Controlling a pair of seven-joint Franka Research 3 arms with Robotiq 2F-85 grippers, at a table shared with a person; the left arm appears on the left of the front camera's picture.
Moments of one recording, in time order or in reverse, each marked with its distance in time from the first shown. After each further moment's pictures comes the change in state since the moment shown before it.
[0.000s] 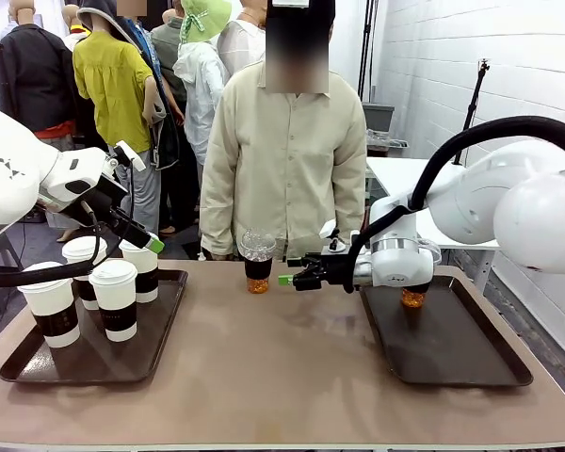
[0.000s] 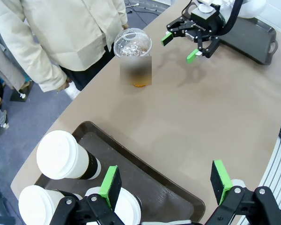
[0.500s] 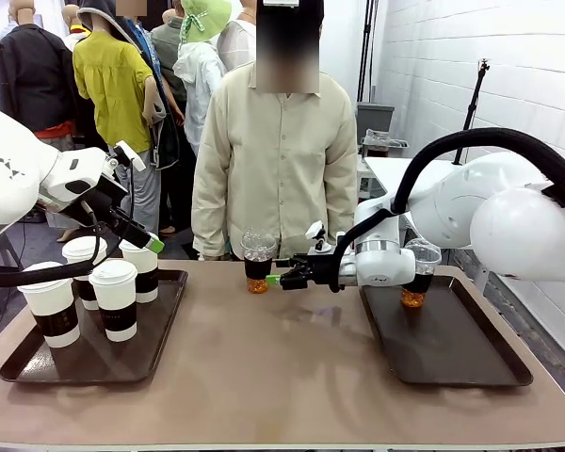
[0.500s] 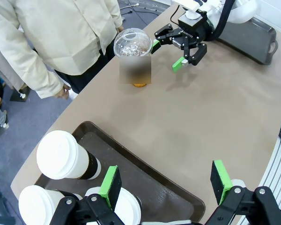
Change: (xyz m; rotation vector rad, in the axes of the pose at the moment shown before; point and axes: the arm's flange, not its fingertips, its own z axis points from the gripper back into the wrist) left arm 0.000 0.000 0.000 0.000 0.000 0.000; right arm -0.004 -0.012 -0.033 -0.001 0.003 -0.014
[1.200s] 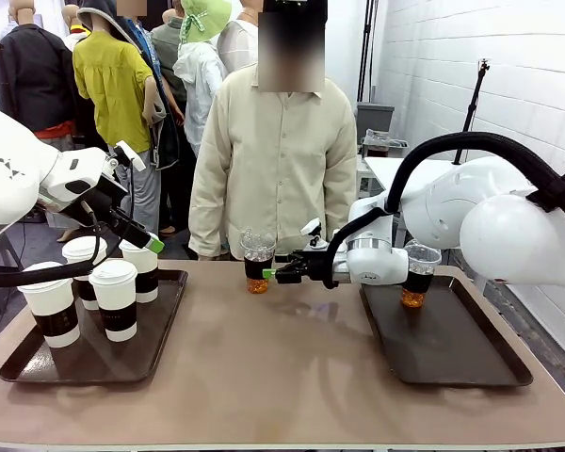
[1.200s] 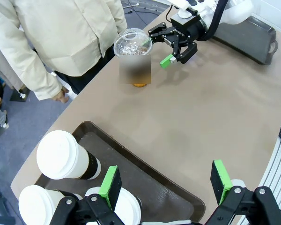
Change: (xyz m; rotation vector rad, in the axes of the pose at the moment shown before) left arm 0.000 0.000 0.000 0.000 0.000 0.000; right arm 0.002 -0.014 -0.009 -0.089 -0.012 -0.027
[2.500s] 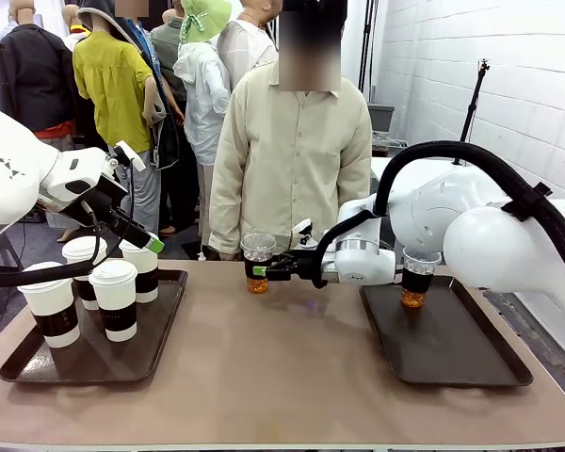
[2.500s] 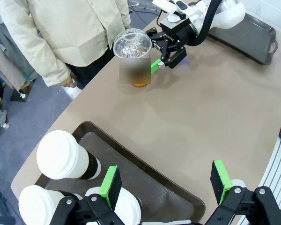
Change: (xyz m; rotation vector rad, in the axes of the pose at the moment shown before) left arm 0.000 0.000 0.000 0.000 0.000 0.000; right arm 0.000 -0.008 -0.033 0.005 -0.027 -0.042
